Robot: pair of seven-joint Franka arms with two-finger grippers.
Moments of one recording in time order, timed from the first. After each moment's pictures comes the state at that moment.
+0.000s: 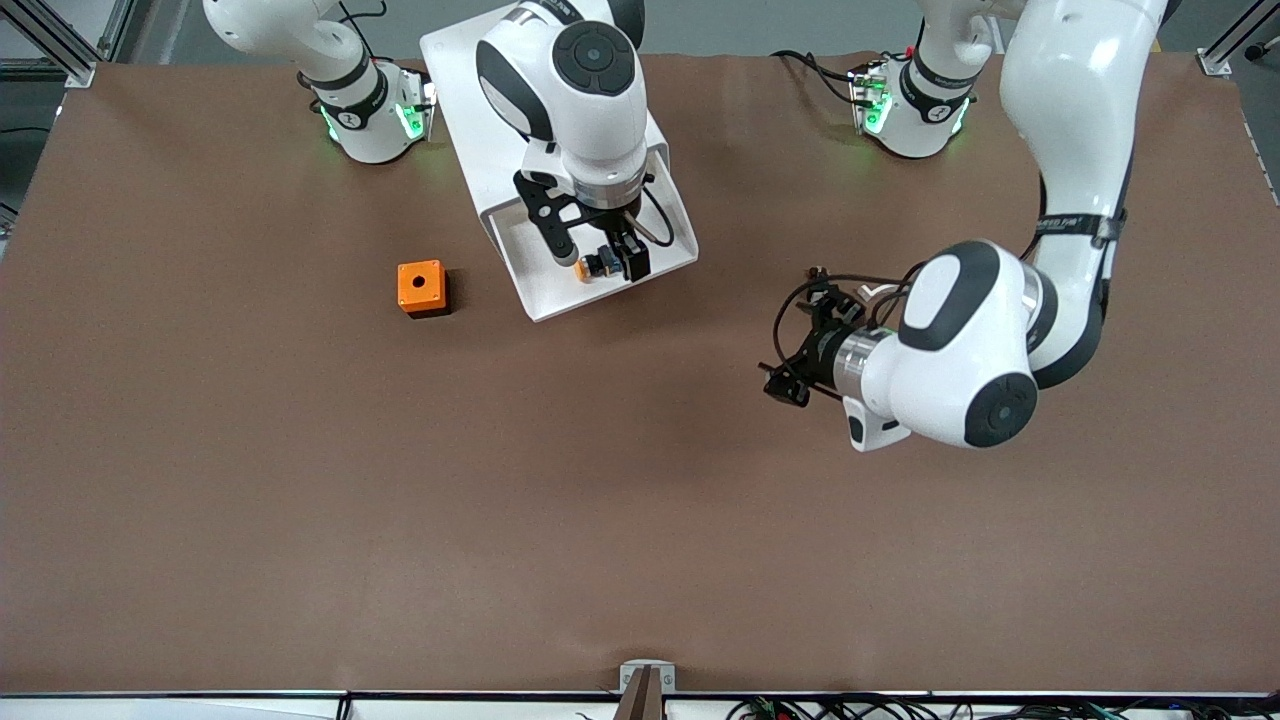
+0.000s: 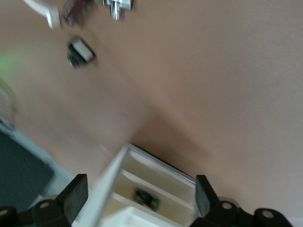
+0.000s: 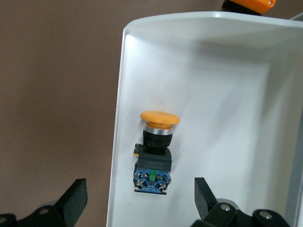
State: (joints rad) left arm -0.23 0.60 -0.22 -1.24 -0.33 1.47 -1.32; right arm 0.91 0.34 -0.07 -1.57 0.06 1.87 1.90
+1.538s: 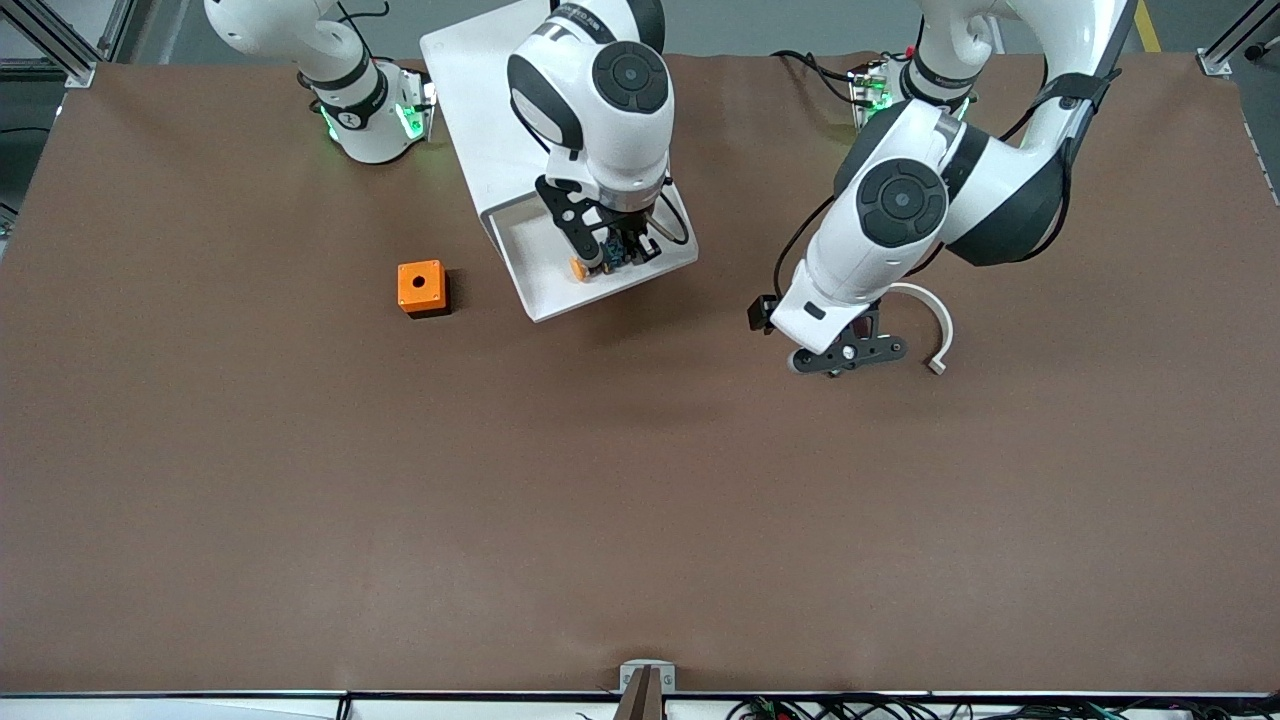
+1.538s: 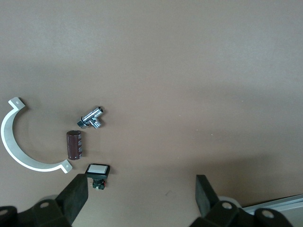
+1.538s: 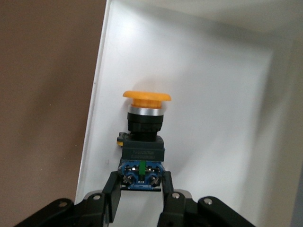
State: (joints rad) left arm -0.21 0.30 -0.36 -1.69 0.03 1.88 -0.70; right arm 0.94 0.38 -0.07 -1.57 0.06 1.84 1.86
